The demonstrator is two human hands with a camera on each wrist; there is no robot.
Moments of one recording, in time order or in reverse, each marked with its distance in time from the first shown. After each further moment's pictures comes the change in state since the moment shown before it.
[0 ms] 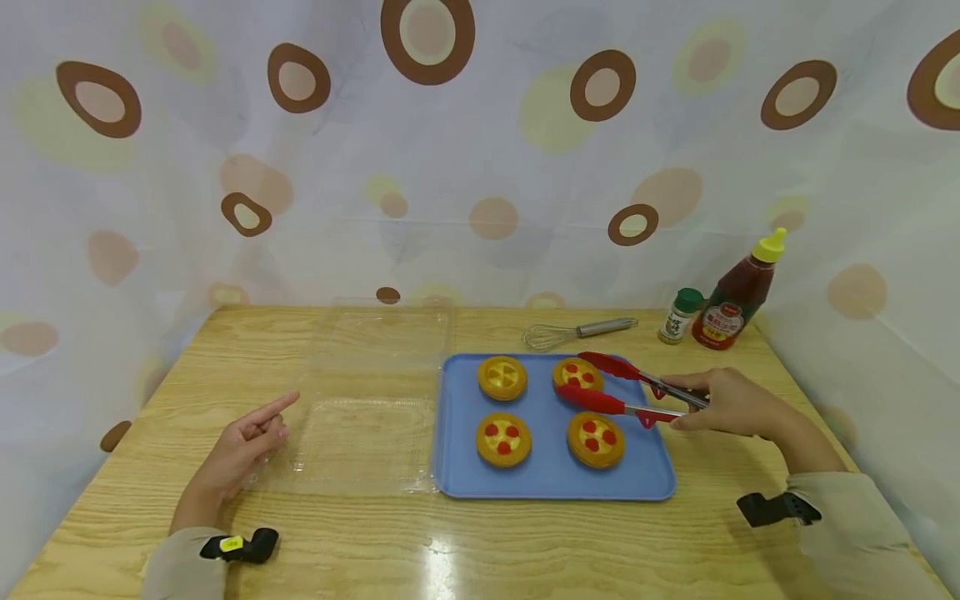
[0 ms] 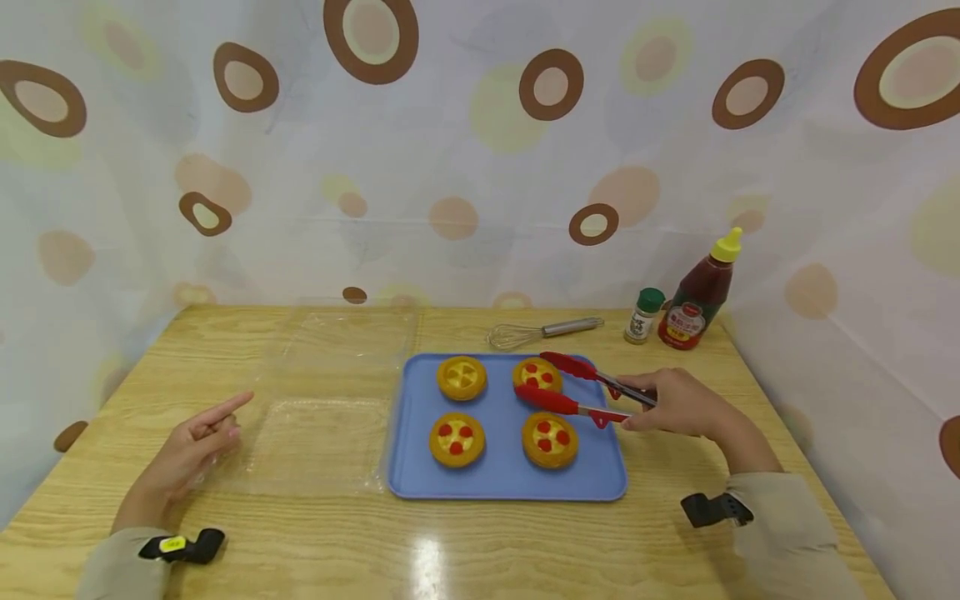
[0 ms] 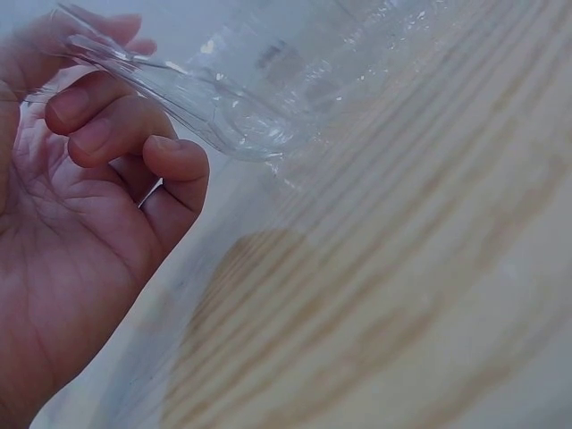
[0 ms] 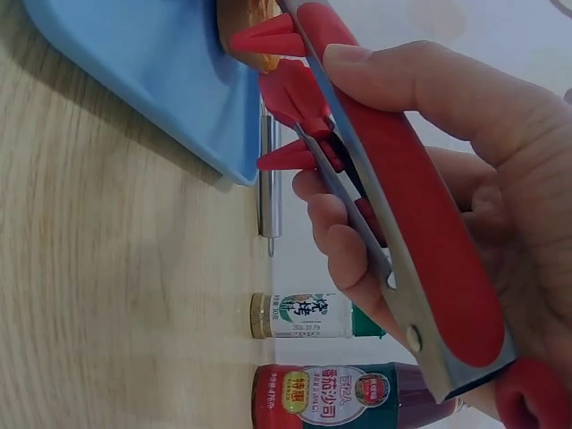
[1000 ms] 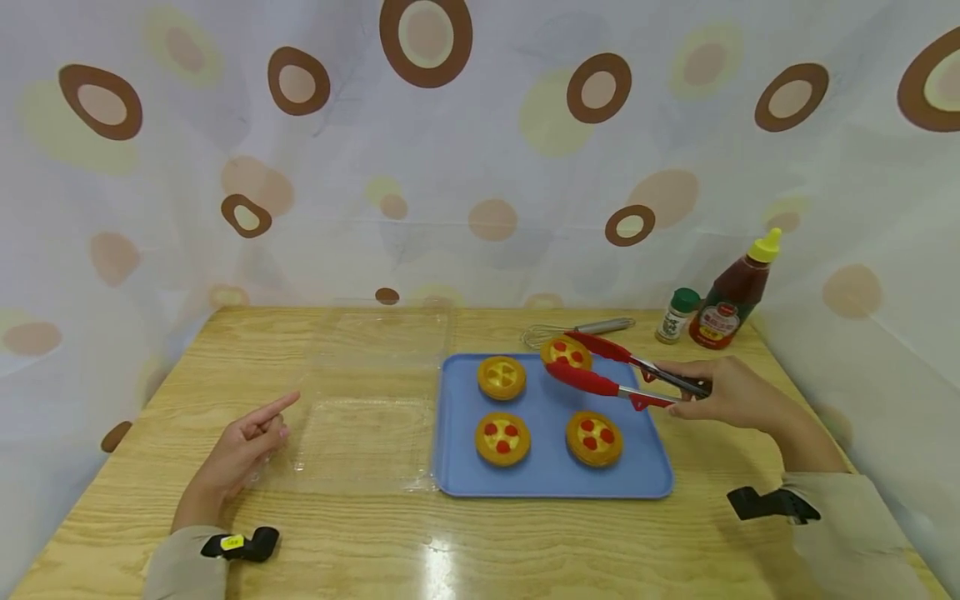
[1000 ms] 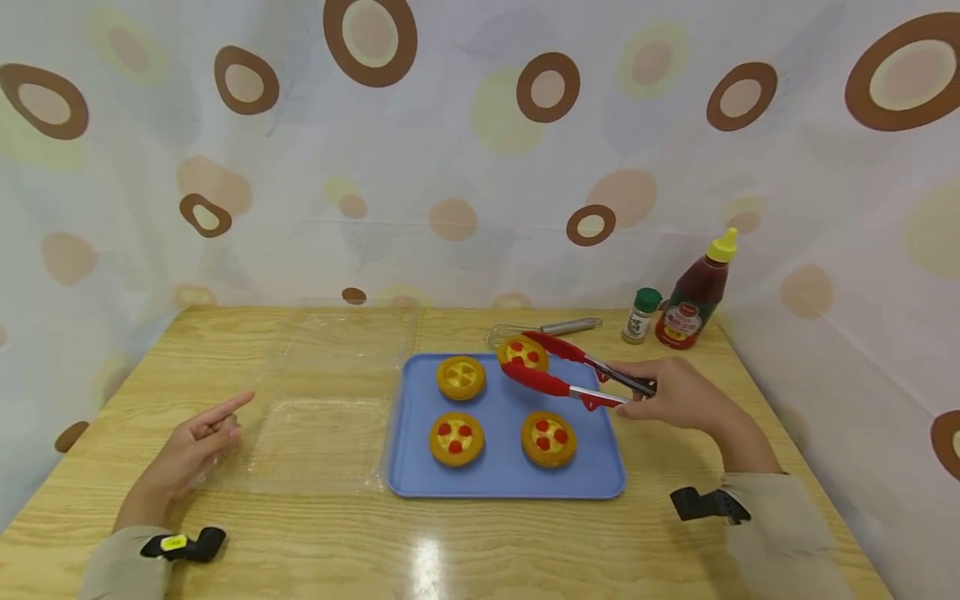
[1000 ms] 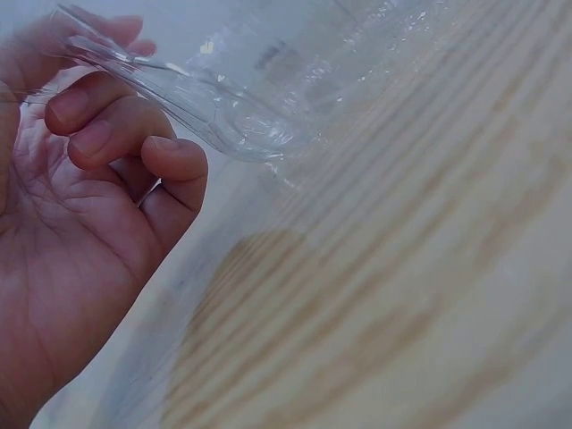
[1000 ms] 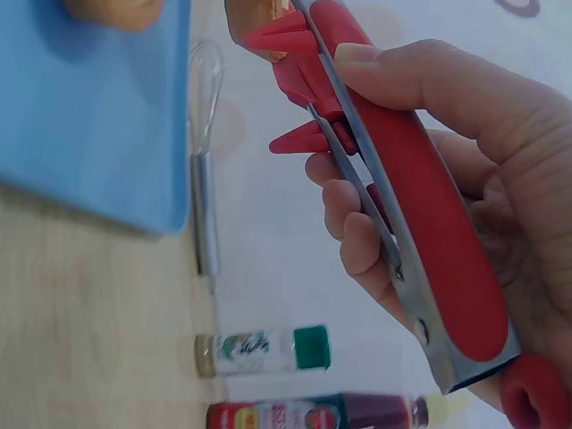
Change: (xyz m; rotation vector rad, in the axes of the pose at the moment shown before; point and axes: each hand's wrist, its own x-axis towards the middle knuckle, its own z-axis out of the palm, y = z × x) left_hand 0.001 -0.001 0.001 0.005 0.005 0.020; right_hand -0.007 -0.015 -0.006 -0.001 0.163 -0.163
